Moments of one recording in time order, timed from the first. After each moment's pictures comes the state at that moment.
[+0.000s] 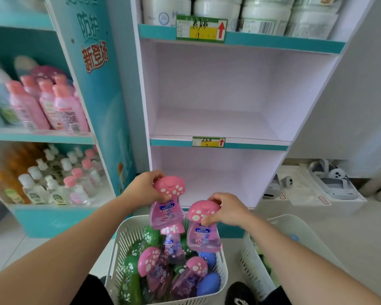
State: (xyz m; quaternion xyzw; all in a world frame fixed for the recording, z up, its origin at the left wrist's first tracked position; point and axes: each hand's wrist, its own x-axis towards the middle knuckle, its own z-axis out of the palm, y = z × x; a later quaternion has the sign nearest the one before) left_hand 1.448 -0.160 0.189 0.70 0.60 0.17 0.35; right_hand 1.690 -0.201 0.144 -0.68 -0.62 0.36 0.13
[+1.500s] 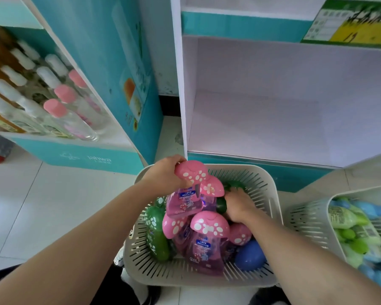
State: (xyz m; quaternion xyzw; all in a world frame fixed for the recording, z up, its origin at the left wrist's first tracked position) left_hand 1.419 -0.095 0.001 0.62 0.65 0.02 0.44; right_hand 1.631 -0.133 -0.140 -0.64 -0.69 0.28 -0.19
